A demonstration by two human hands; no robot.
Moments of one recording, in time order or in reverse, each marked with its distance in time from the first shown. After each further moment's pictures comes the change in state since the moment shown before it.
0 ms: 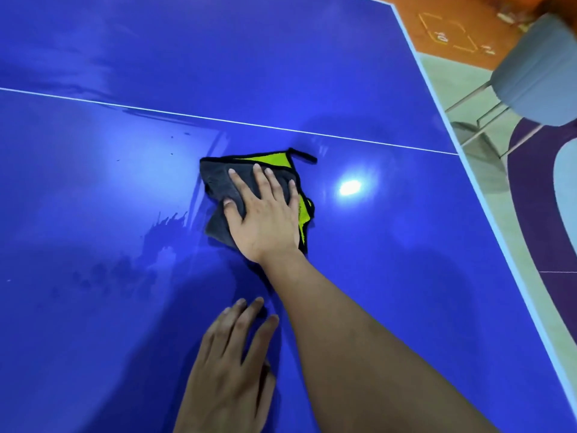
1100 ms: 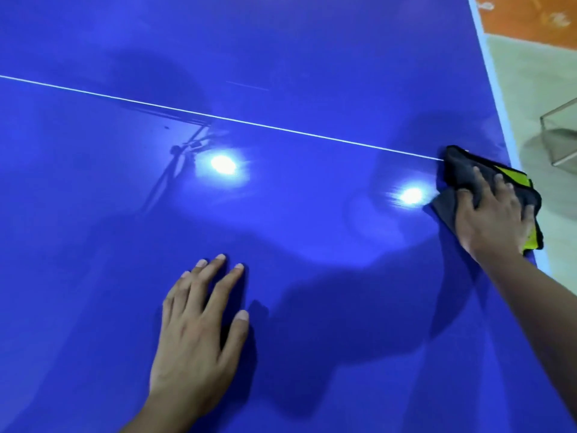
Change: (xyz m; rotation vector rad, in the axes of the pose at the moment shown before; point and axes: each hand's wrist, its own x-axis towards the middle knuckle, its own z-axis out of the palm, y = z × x) left_hand 0.081 0.058 0.045 0.019 -0.079 -0.436; right_hand 0.049 0.388 -0.098 -0.048 0.056 0.473
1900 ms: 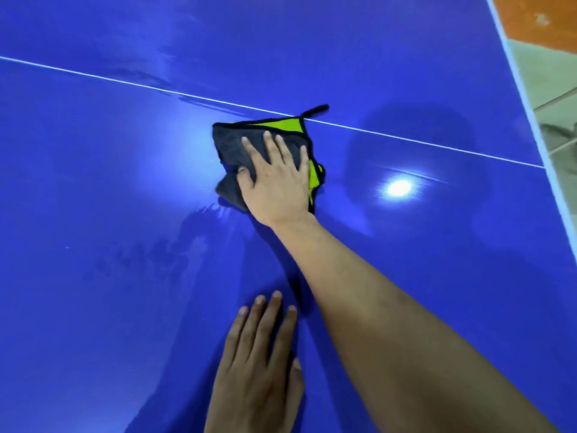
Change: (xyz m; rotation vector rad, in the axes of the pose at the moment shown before) left_hand -0.058 -0.062 -0.034 0.140 0.040 0.245; right_hand -0.186 -0.378 0.087 0.021 -0.027 -0.635
